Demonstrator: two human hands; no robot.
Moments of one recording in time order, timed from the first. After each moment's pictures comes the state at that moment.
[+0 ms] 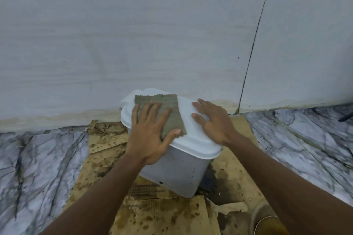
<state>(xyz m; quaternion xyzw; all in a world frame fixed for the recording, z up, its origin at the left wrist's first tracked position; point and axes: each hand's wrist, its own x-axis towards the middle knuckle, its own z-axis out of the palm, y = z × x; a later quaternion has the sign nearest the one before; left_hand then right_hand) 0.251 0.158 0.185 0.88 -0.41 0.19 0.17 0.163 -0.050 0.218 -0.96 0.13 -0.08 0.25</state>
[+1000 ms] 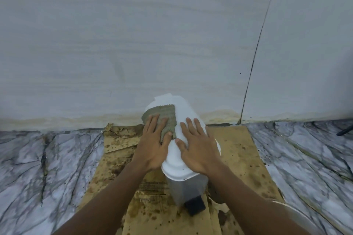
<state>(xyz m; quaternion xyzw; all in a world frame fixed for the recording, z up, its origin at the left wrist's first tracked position) 0.208 0.203 0.193 0.88 -0.31 0.03 0.35 0.112 0.055 0.220 -0.99 0.10 -0.05 0.10</state>
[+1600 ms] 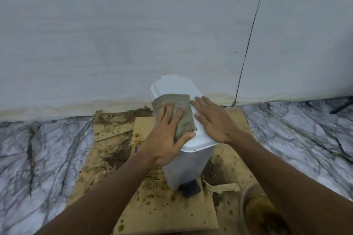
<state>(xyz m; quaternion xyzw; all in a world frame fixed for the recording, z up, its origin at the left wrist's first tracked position) 0.182 0.163 0.189 0.86 -0.43 -0.02 0.27 0.117 -0.038 0.218 -0.98 0.05 -0.05 0.16</state>
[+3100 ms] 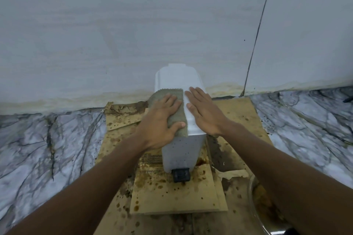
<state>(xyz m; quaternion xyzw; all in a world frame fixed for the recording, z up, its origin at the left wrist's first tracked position) 0.186 0.207 0.213 0.86 -0.45 0.02 0.25 0.129 0.011 0.201 -0.98 0.02 -0.05 0.21</state>
